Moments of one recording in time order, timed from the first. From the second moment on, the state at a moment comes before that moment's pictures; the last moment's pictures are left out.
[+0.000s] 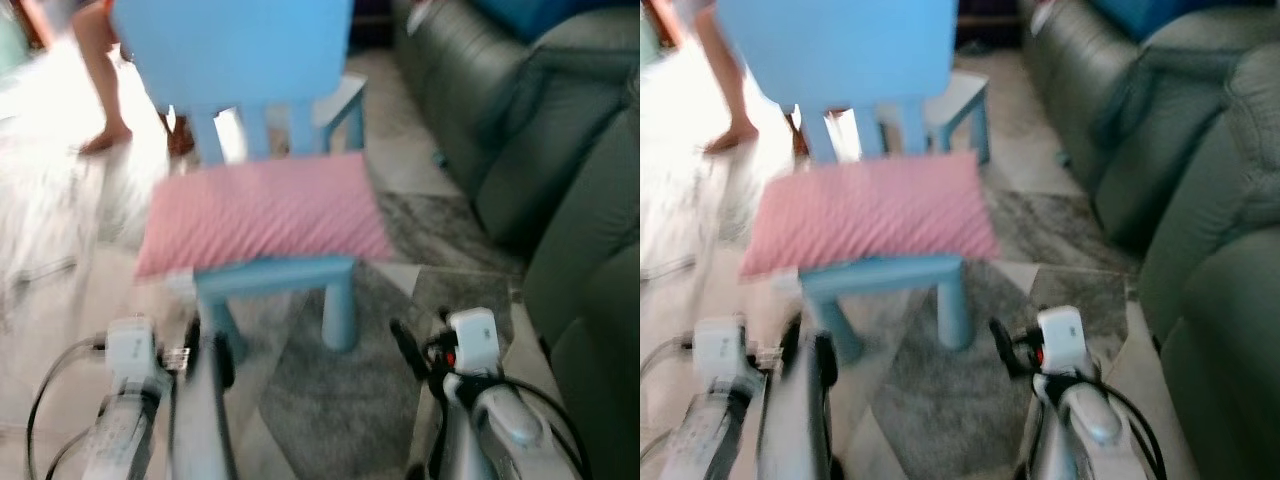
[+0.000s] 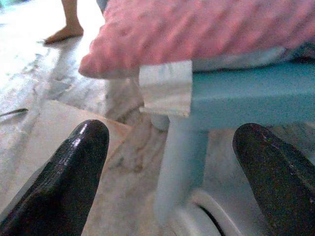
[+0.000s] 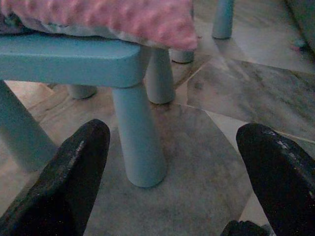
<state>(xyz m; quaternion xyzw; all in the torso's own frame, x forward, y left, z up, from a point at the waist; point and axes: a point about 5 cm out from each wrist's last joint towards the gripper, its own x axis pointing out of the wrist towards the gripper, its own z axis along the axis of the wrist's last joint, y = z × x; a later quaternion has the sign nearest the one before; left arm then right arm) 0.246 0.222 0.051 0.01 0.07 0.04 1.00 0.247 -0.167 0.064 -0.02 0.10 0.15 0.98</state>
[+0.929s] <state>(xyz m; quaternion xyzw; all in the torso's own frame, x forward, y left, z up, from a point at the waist) 0.315 0.289 0.192 0.02 -0.11 0.23 0.97 0.340 -0.168 0.206 0.03 -0.08 0.16 0.98</state>
